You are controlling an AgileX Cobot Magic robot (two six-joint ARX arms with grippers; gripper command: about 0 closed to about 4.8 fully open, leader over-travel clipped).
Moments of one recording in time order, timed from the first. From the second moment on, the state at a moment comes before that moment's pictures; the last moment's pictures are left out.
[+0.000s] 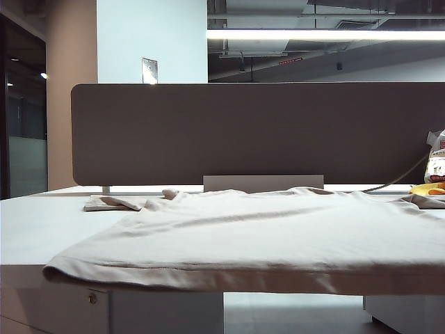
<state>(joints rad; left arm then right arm) 0.01 0.00 0.01 -0.12 0.02 0.01 0.01 0.00 0.01 -0.17 0.08 -0.08</state>
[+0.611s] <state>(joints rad) 0.01 0.00 0.01 -0.13 0.05 -0.33 0.01 0.00 0.01 -0.12 -0.13 0.08</state>
